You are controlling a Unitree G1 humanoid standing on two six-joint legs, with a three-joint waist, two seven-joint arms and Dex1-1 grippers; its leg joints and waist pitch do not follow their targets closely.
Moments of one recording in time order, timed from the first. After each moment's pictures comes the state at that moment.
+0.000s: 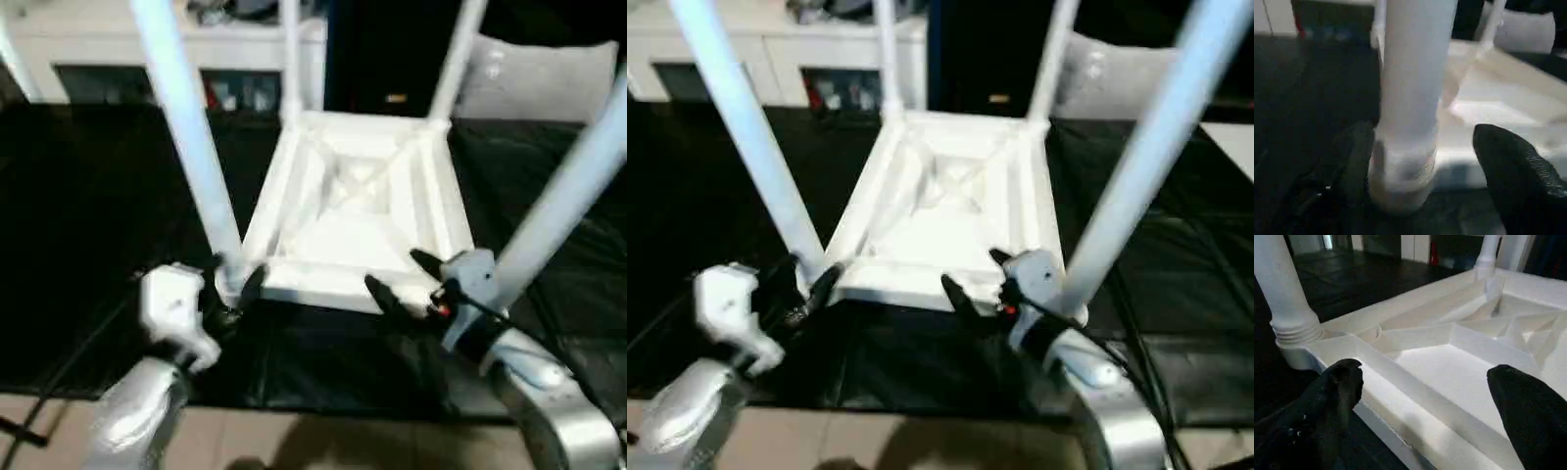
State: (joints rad) left arm 0.29 0.14 0.06 -0.41 -0.21 0.19 -0.38; right arm 0.04 -0.29 0.08 -0.34 0.24 0.38 0.48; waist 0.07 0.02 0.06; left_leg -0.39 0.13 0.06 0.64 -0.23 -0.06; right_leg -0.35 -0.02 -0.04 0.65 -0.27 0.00
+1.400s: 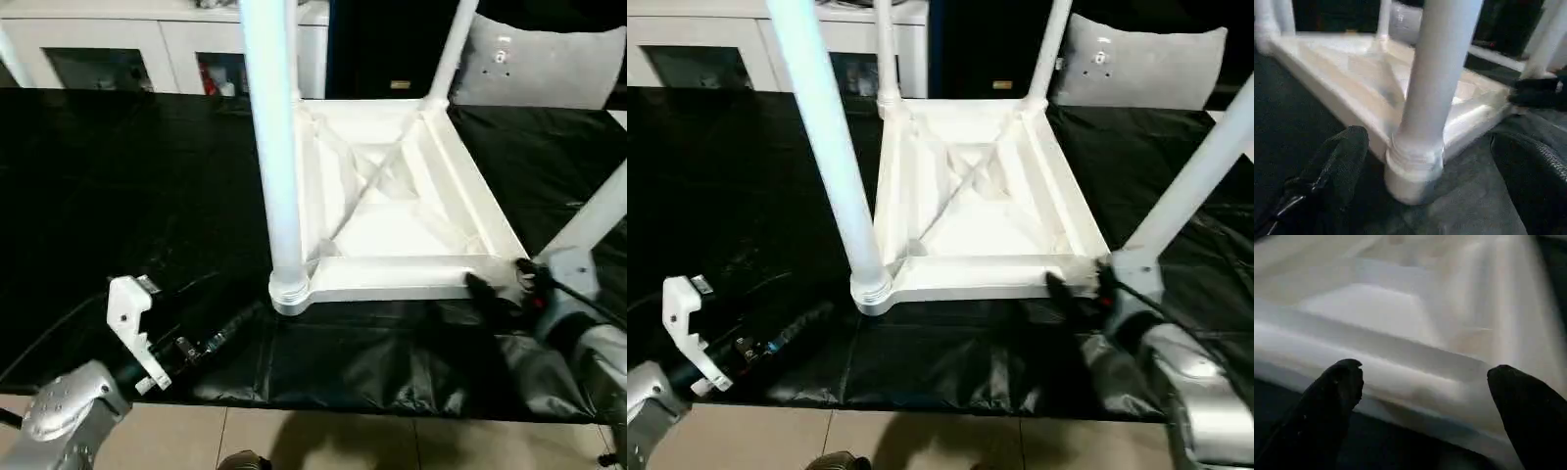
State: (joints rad) left arm 0.17 0.41 0.11 -0.32 -0.51 0.26 -0.76; right arm 0.02 -0.48 -0.14 -0.19 0.29 0.50 0.50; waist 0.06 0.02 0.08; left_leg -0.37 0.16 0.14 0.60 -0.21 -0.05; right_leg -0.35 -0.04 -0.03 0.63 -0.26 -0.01
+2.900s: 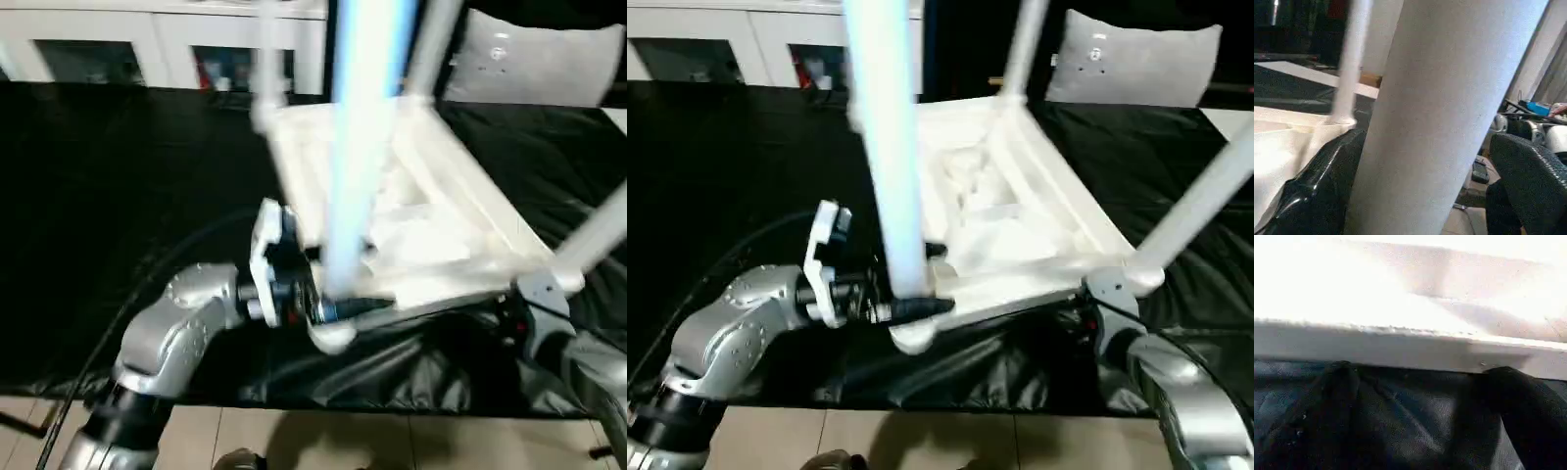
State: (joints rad) left arm -0.31 0.28 -0.22 -0.13 -0.60 0.46 -1.06; right arm -0.06 -0.53 -0.04 0.01 0.19 0.53 0.47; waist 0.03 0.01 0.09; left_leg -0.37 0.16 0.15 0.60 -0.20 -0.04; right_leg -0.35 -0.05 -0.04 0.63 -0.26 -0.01
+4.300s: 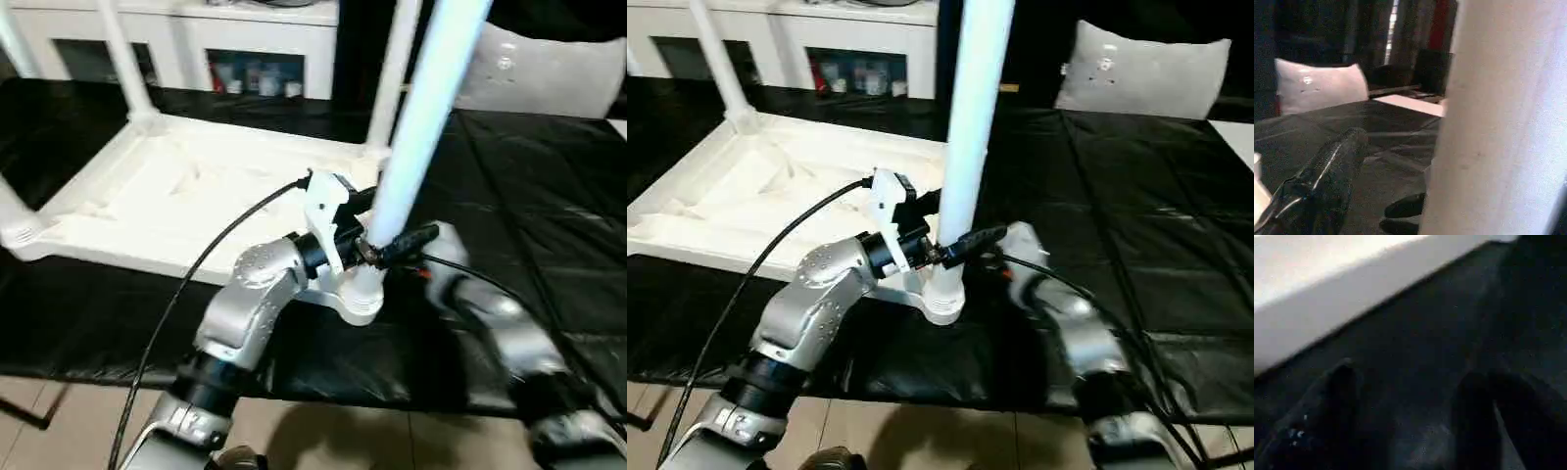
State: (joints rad) left arm -0.51 0.01 -0.24 0.20 -0.32 0.15 -0.72; right arm -0.34 -0.33 0.03 0.49 0.07 0.14 0.49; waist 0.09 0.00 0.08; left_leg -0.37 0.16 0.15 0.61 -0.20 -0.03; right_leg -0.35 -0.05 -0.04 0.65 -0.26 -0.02
